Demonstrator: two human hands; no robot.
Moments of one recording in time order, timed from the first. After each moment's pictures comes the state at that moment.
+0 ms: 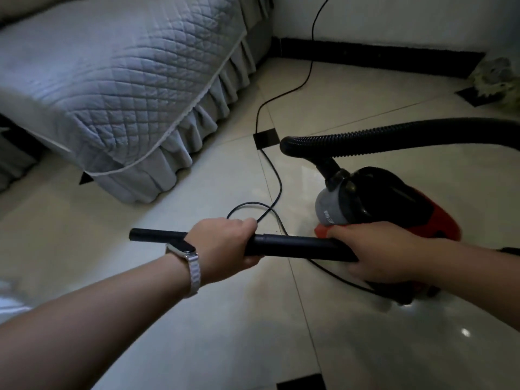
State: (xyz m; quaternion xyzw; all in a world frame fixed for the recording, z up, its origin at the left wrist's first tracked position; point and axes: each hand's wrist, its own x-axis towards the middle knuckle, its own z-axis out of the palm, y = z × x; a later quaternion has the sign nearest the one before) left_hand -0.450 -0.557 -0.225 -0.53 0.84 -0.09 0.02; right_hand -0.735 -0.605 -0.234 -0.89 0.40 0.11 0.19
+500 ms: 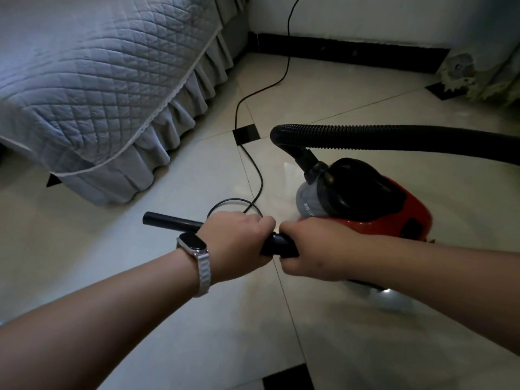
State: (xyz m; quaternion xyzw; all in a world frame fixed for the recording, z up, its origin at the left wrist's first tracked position) left_hand -0.499 -0.567 -0.228 -0.46 0.88 -0.08 -0.02; right_hand -0.686 -0.586 -0.225 -0.86 0.43 0.06 0.27
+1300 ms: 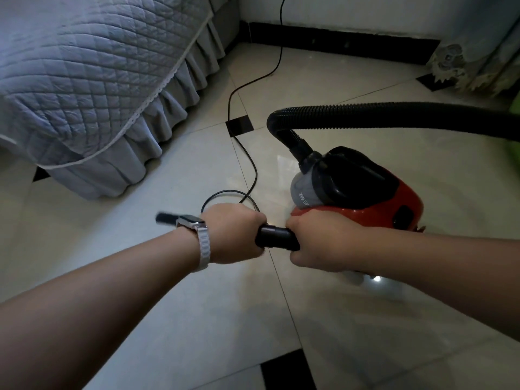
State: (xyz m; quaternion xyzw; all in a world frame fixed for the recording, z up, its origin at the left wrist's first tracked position) left_hand -0.501 -0.574 -0.218 -0.53 0.83 0.07 0.14; right_hand -0.695 -0.579 -0.239 -0.86 0.45 0.10 0.23
